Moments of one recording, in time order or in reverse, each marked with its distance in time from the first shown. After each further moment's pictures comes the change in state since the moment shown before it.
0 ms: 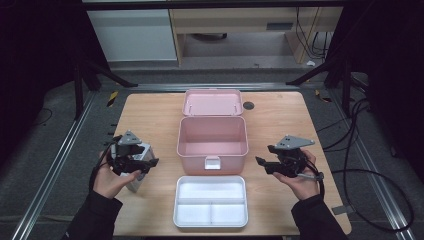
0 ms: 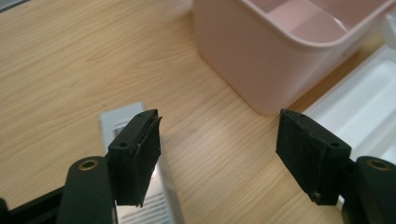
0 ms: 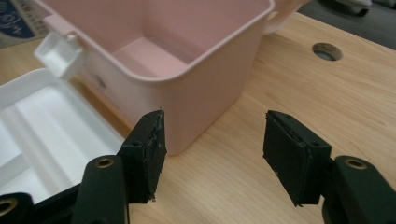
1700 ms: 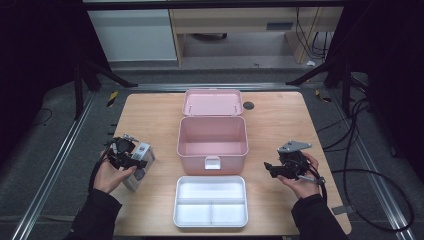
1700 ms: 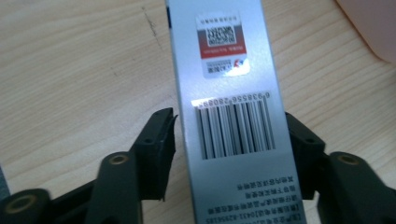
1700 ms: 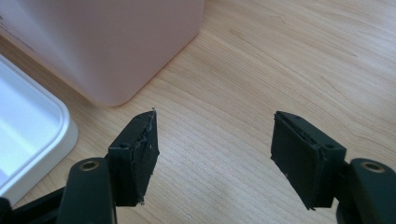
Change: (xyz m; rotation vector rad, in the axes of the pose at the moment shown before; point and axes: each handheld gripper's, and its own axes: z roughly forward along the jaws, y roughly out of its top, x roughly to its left) left arm 0.048 -0.026 0.057 0.281 0.059 -0.142; right arm -0.019 -0.033 0.019 0.158 -0.114 0.038
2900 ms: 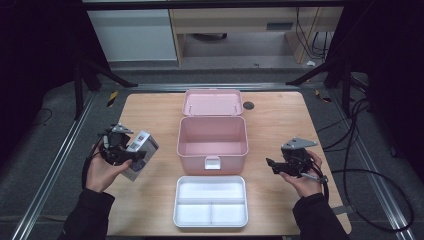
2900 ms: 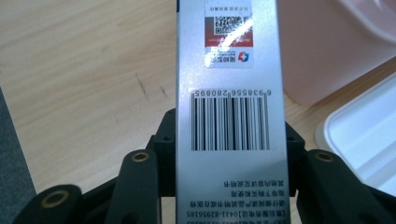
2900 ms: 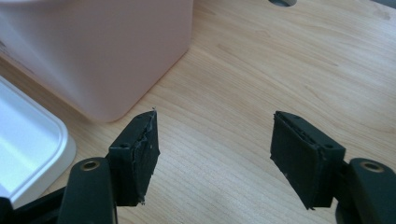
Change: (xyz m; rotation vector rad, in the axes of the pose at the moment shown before) left arm -0.022 0.021 -0.067 -0.172 -0.026 0.056; right arm -0.006 0.005 -0.010 -0.048 -0.021 0.034
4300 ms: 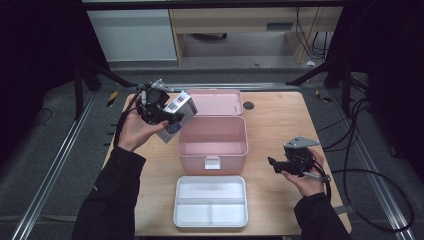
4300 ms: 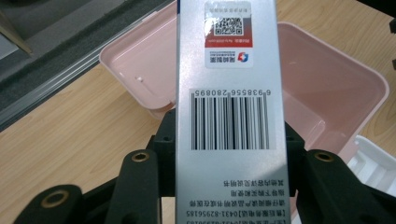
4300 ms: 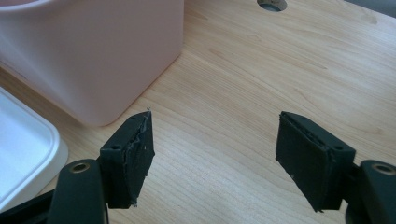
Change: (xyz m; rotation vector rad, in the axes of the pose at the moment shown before) left arm -0.061 0.139 -0.009 -0.111 -0.094 0.216; right arm -0.005 0.000 -0.001 -0.014 -0.013 -0.001
